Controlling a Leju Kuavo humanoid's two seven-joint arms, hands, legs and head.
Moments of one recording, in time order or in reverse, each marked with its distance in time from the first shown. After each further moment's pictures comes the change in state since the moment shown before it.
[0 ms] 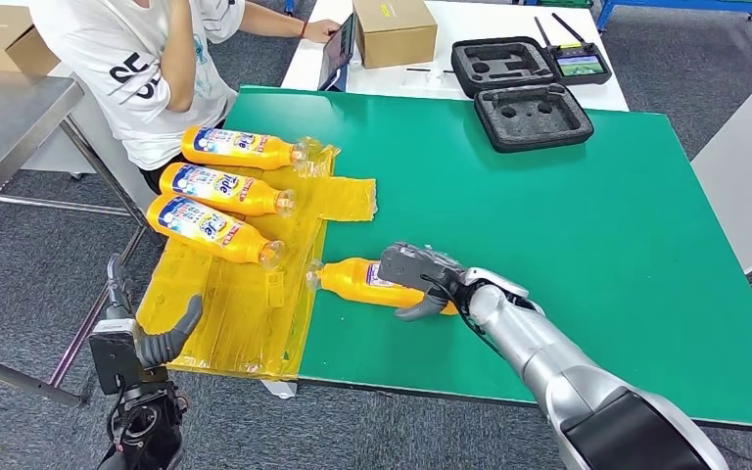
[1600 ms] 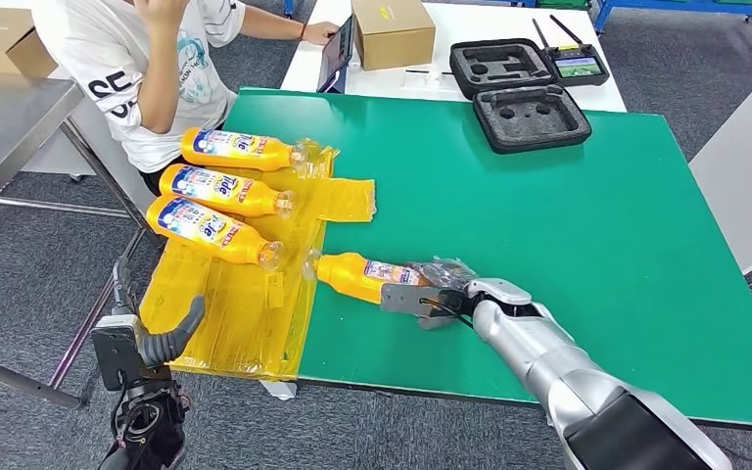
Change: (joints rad) left arm -0.012 -0.004 0.002 0.037 0.034 -0.011 0.010; right arm 0.001 -0.016 0.138 0.051 0.148 -0.154 0.000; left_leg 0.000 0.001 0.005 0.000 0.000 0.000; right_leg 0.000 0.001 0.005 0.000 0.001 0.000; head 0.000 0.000
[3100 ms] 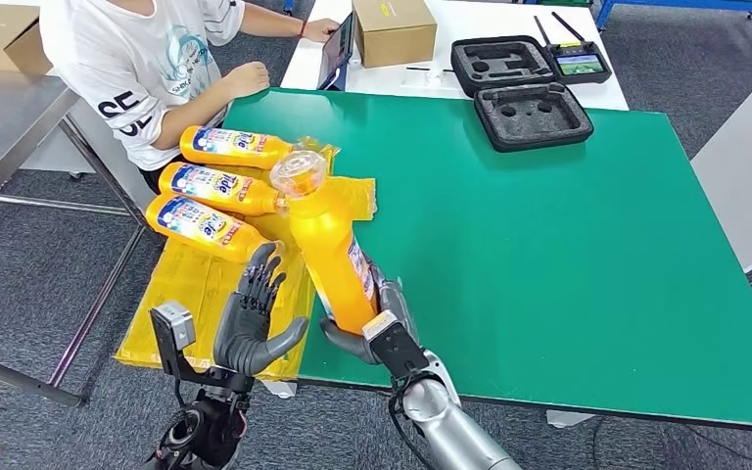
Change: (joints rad) left arm 0.002 -0.032 -0.320 -0.209 0.258 -0.500 0.200; right arm 0.455 0.156 -0.179 -0.512 -0.503 -0.386 -0.428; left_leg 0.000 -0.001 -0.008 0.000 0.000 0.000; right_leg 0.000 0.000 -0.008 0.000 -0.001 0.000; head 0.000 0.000
